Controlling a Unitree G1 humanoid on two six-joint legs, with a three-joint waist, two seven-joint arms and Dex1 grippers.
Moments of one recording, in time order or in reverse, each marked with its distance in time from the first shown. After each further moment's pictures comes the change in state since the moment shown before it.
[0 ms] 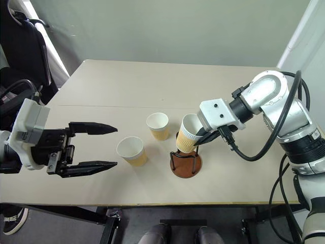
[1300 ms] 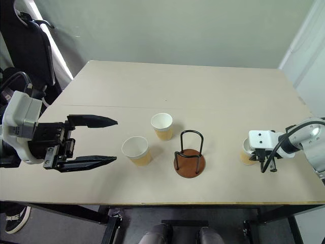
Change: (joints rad) left arm -0.081 -0.050 -0.027 0.031 0.000 -0.039 -0.029; right arm 0.451 -0.280 -0.178 0.116 -0.264 -0.012 -0.091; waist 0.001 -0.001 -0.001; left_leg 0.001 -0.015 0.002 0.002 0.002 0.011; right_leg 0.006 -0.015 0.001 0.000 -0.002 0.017
